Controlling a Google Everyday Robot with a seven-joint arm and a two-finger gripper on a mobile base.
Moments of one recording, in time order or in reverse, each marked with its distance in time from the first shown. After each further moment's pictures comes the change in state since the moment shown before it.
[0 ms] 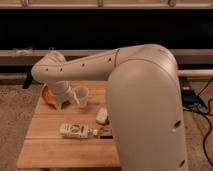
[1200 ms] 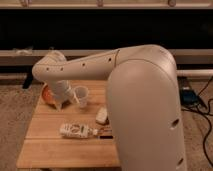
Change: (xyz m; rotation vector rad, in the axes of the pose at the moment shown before) arm -0.015 0.003 0.003 -0.019 -0.006 -0.030
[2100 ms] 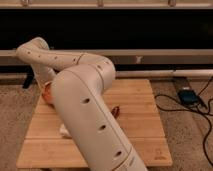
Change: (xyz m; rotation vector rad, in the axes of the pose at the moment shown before) arm -0.172 0.065 0.027 -0.040 -0.038 -0.132
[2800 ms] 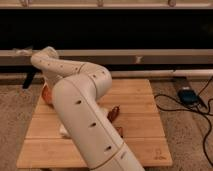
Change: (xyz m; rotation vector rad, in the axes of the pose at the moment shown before) arm -0.038 -0.021 0.074 0.015 -0.067 0.109
